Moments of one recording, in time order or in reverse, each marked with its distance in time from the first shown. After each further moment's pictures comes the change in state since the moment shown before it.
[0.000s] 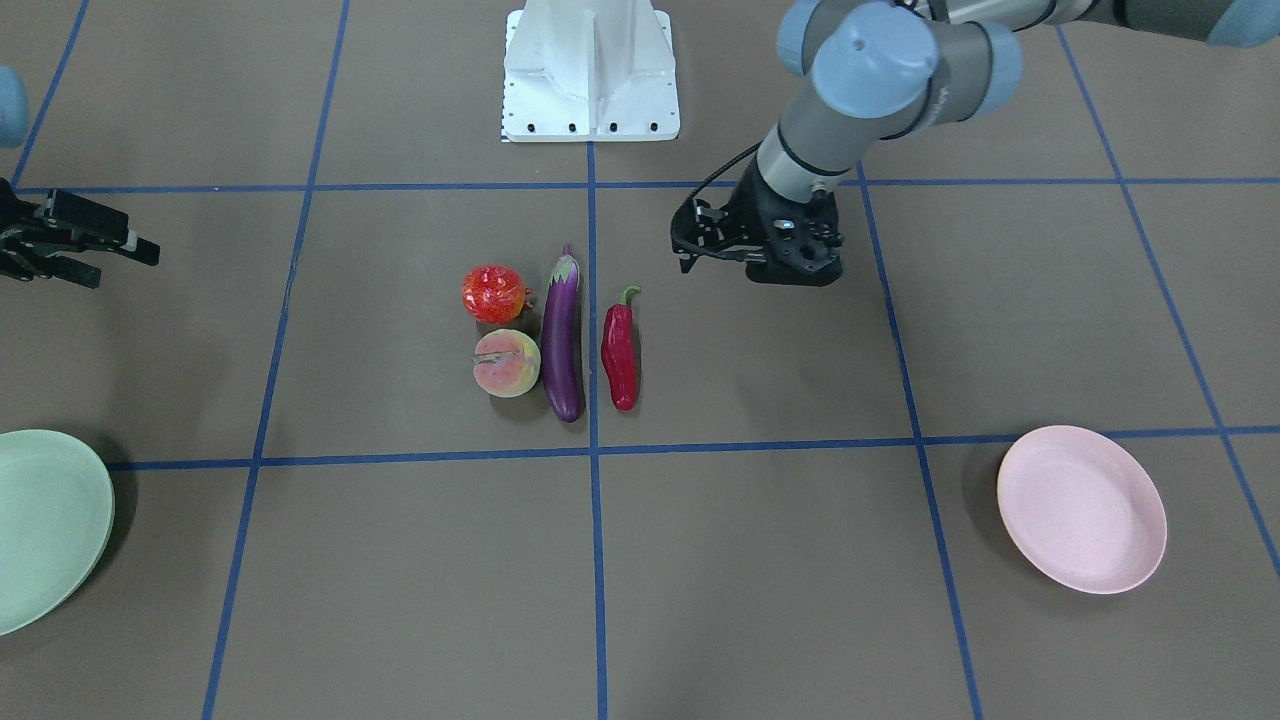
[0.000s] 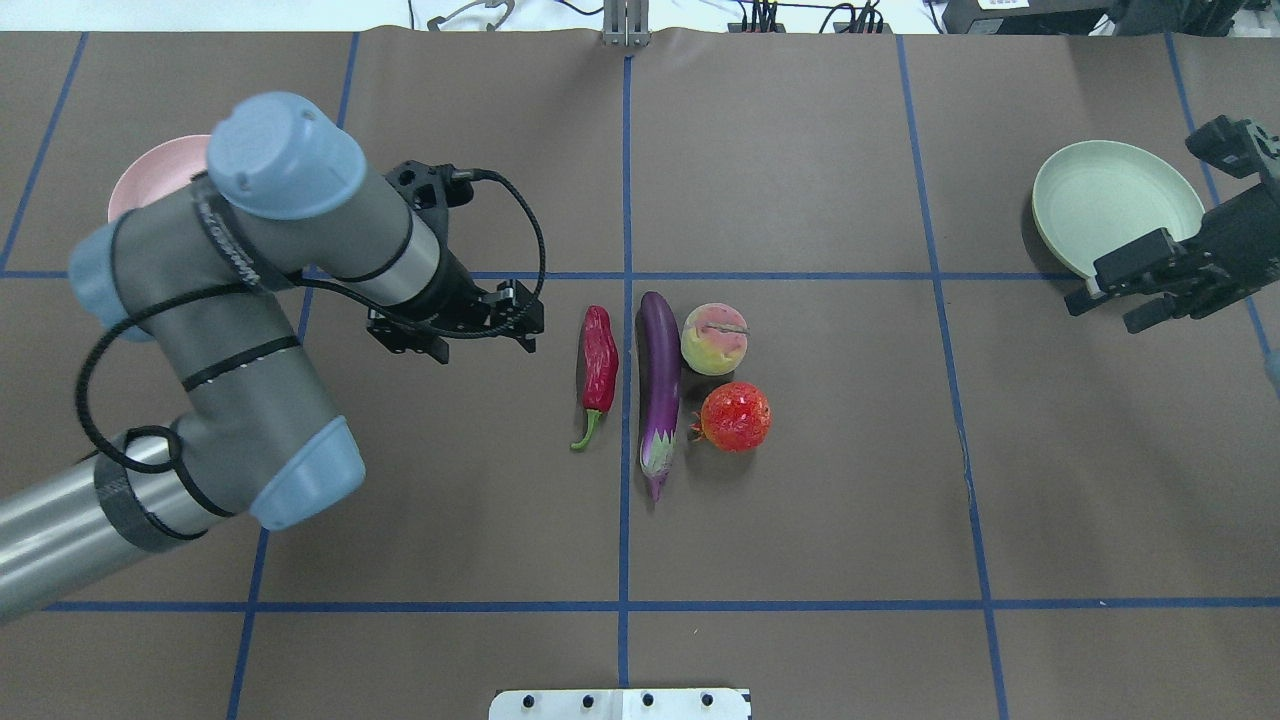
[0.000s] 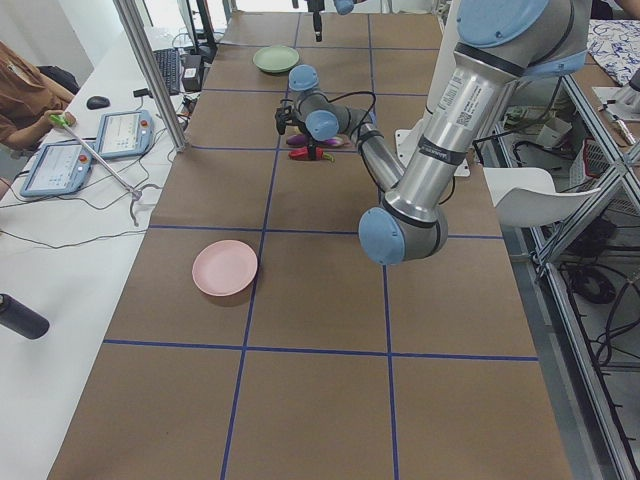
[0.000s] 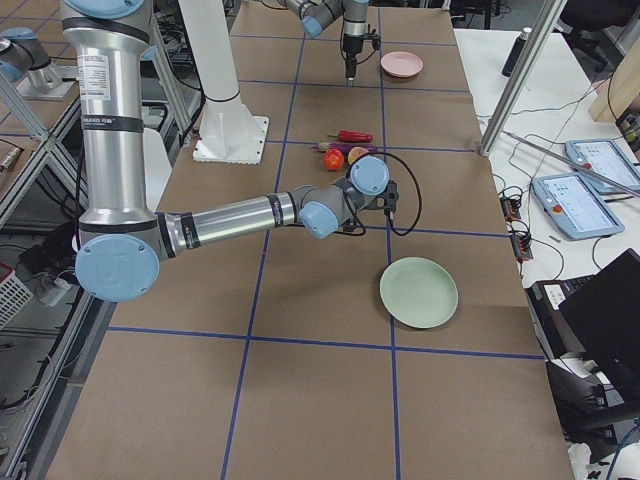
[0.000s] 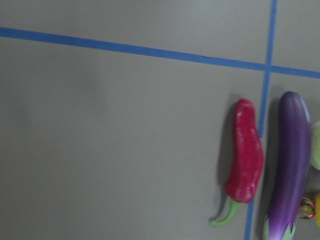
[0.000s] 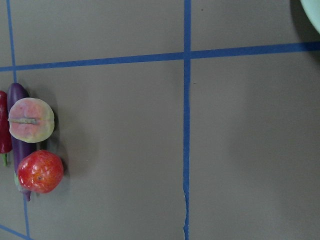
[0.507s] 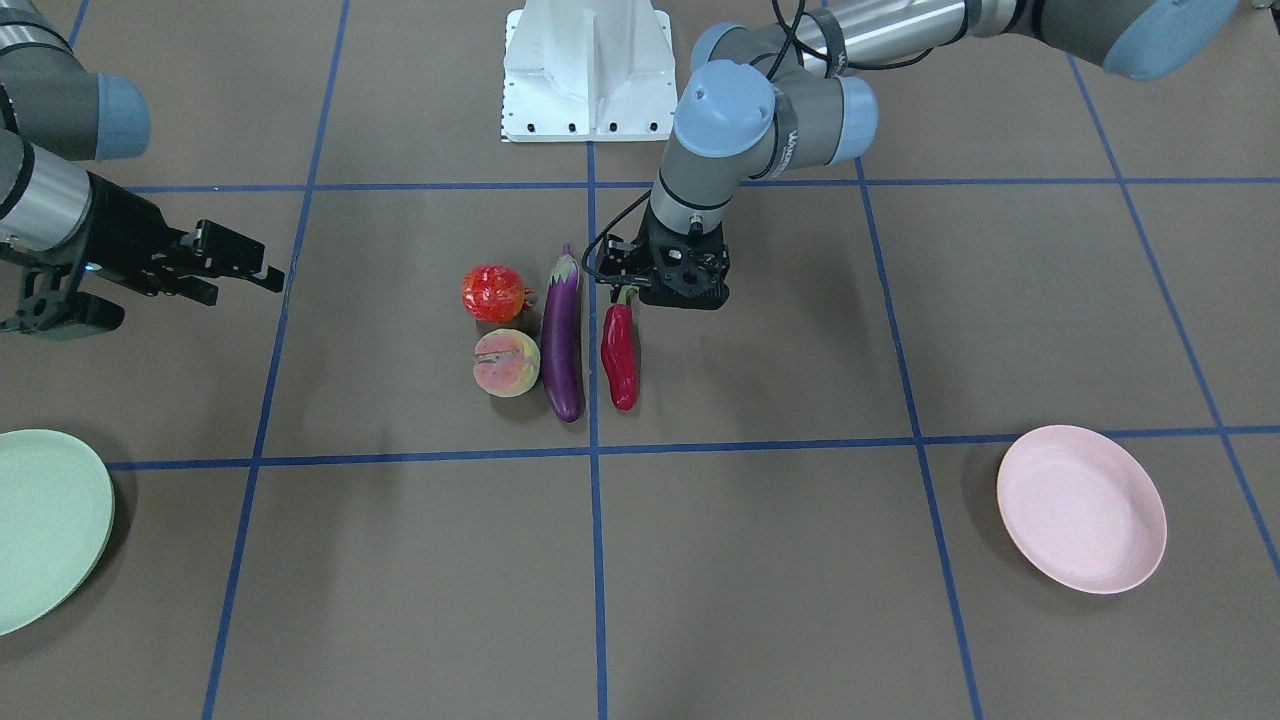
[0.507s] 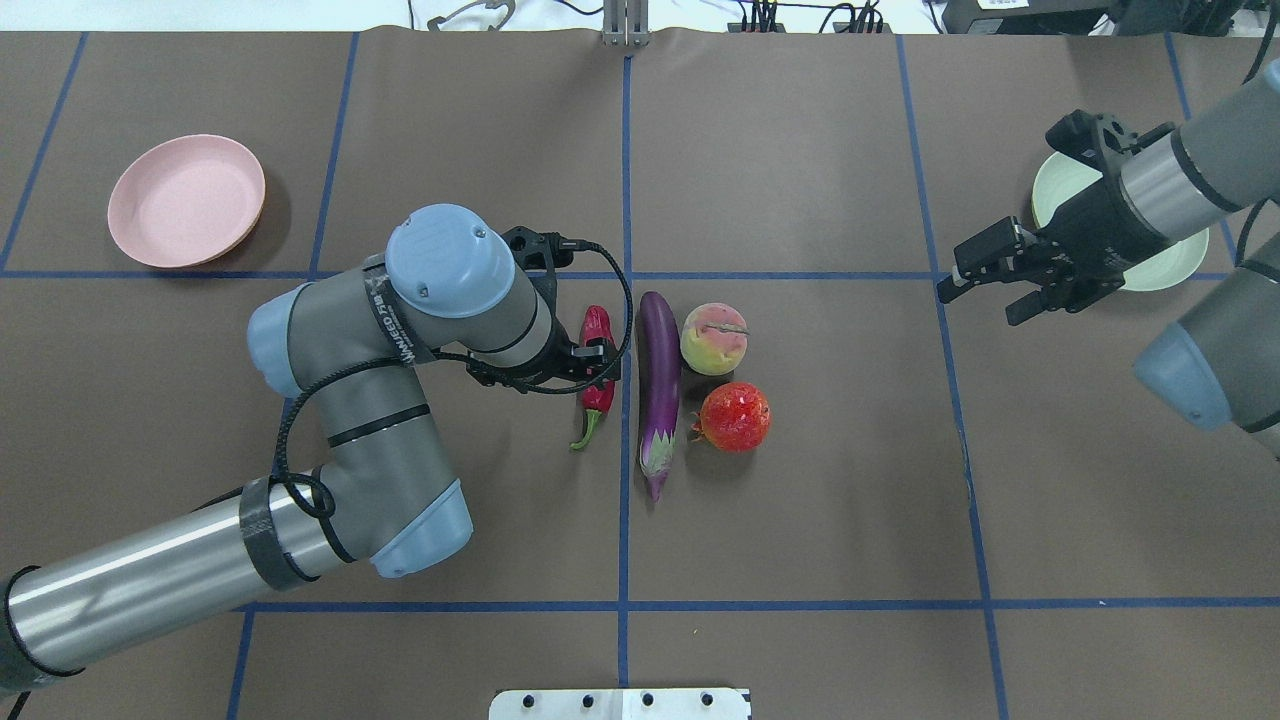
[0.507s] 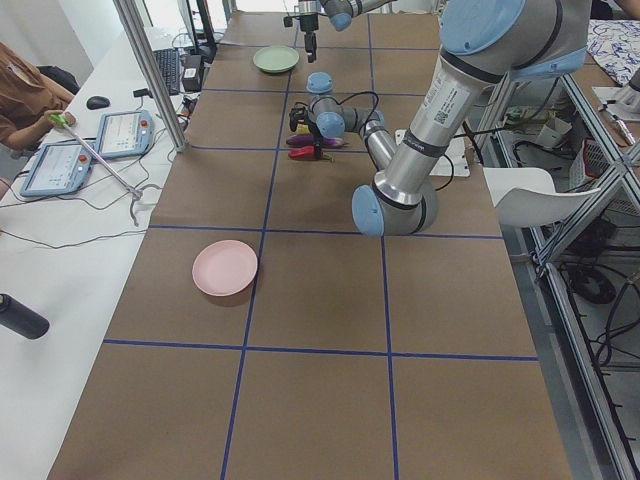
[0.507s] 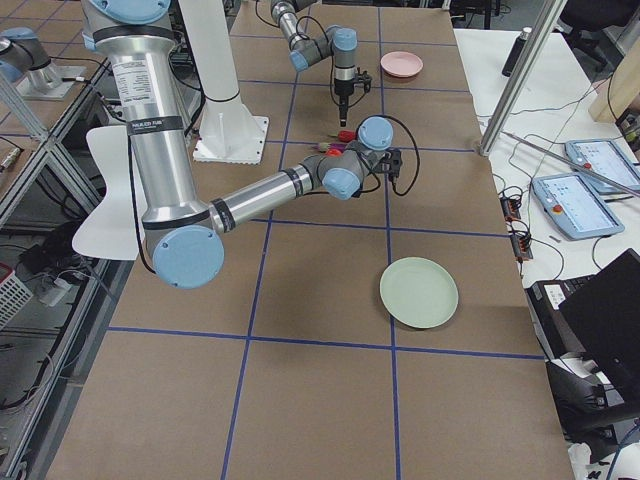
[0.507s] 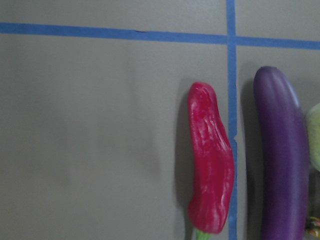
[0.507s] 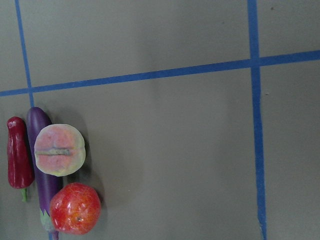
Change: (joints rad) left arm 0.104 -0.102 0.233 -0.146 0.123 -0.007; right arm -0.146 0.130 -0.001 0.005 -0.141 0.221
